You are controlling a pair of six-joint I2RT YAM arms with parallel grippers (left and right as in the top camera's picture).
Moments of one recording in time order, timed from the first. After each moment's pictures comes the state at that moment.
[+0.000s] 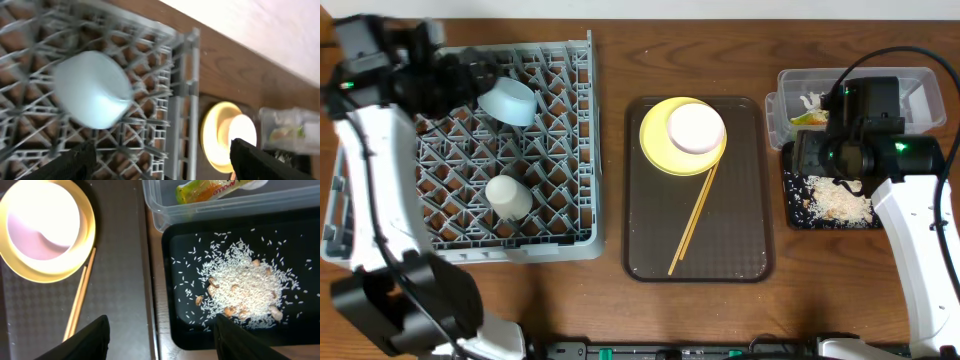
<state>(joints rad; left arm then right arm) 0.27 1.71 1.68 -0.92 0.53 -0.17 0.03 1.41 1.27 -0.98 -0.03 0.18</state>
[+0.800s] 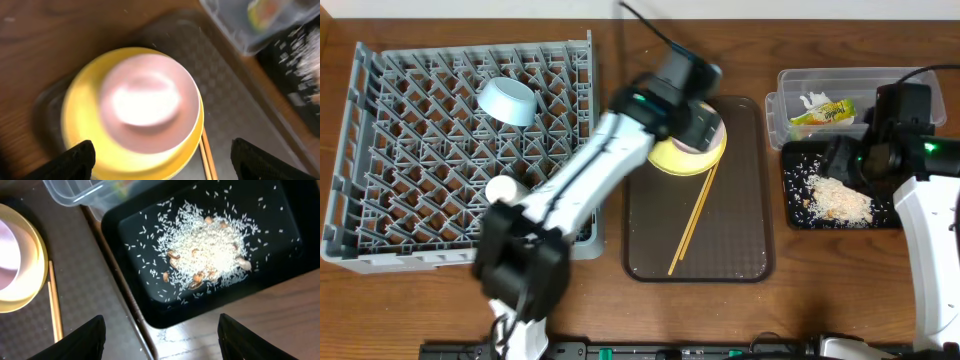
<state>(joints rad) -0.63 1.99 1.68 -0.67 0.06 -0.05 -0.11 1.41 1.27 -1.09 0.02 0.36</state>
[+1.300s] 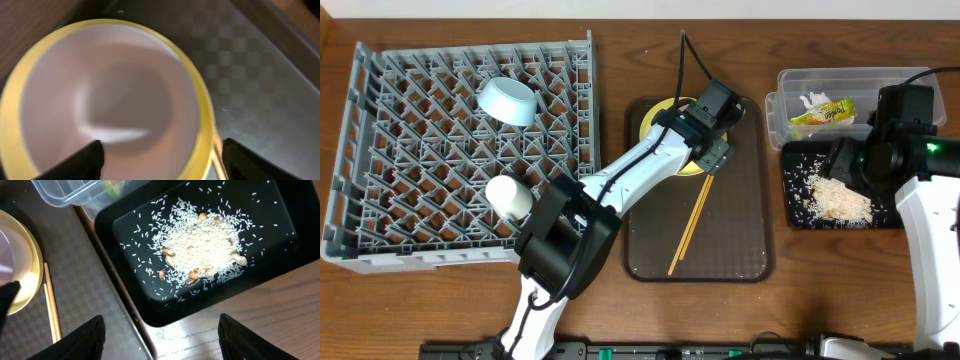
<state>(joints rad) -0.70 2.15 1.68 -0.62 -0.05 0.06 -0.11 1.41 1.27 -1.10 0.03 0.37</state>
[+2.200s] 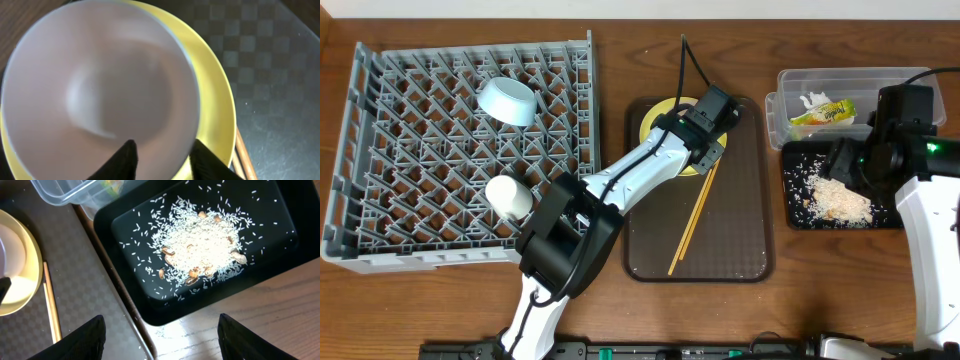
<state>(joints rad) -0.70 2.15 1.64 -0.60 -0.09 0.06 -0.11 1.41 1.27 -1.11 0.03 0.38</state>
